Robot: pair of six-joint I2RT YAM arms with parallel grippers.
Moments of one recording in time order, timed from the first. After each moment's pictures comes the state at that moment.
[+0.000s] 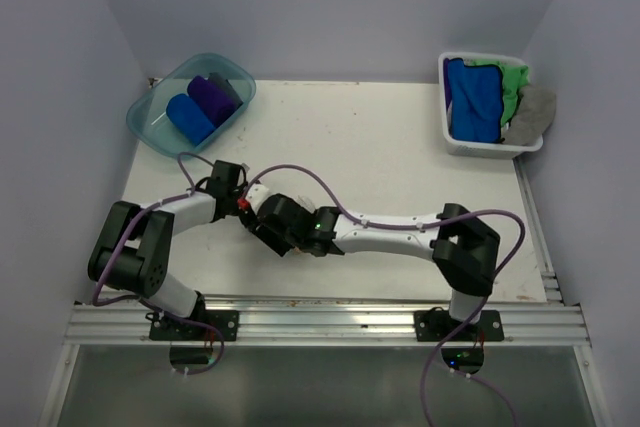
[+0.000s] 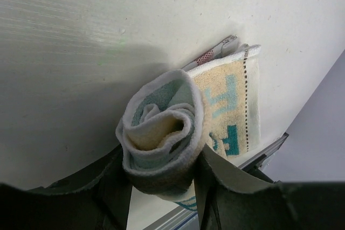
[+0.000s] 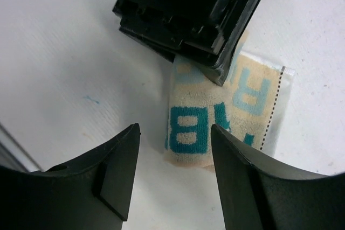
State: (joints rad) left arm -0.25 1.54 0.65 -0.14 0.47 -0.86; right arm 1.20 1.80 1.30 -0.31 0.29 0.11
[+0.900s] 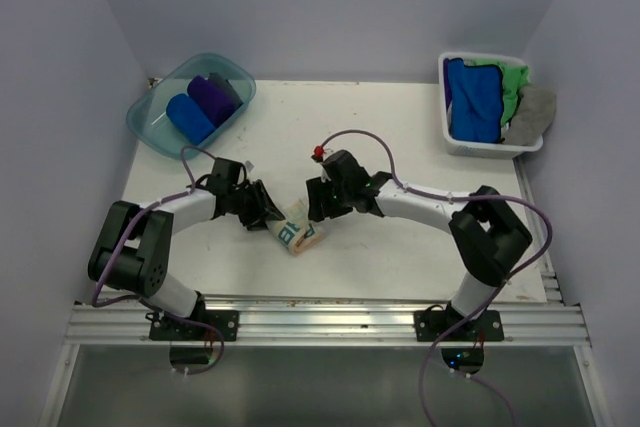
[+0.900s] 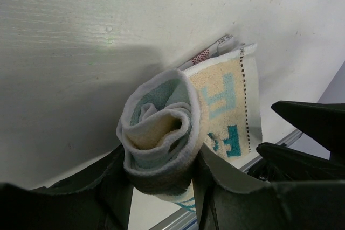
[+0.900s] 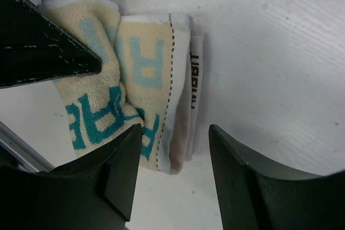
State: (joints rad) left arm -0.25 1.54 0.68 -0.20 0.48 -0.74; right arm 0.80 1.72 1.09 -0.25 -0.09 0.45
